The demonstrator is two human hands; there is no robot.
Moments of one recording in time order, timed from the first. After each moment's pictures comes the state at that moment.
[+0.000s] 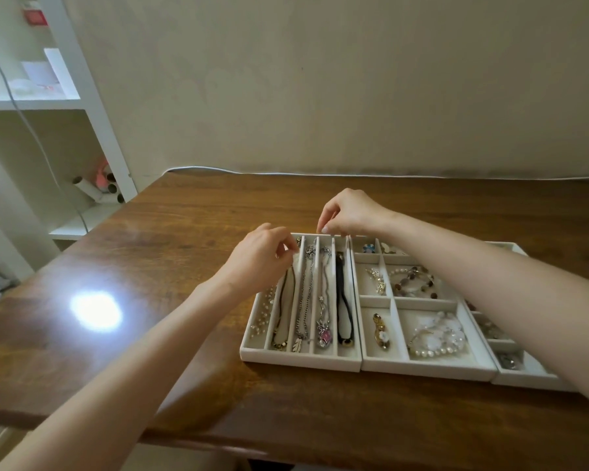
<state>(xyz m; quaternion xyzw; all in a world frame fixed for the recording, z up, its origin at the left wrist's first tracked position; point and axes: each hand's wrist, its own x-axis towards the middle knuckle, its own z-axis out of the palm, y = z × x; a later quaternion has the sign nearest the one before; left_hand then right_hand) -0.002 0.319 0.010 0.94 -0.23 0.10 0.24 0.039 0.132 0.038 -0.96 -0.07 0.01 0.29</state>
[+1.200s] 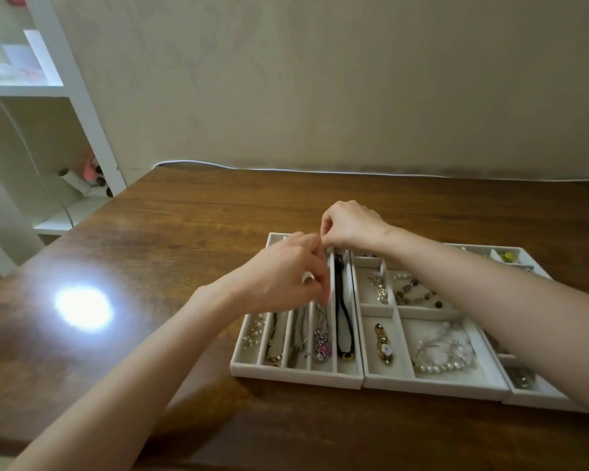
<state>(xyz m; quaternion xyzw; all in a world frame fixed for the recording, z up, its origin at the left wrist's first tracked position) -0.017 0.303 0.024 0.88 -0.43 0.00 0.21 0.041 0.143 0.025 -0.99 -0.03 -0.01 0.13</state>
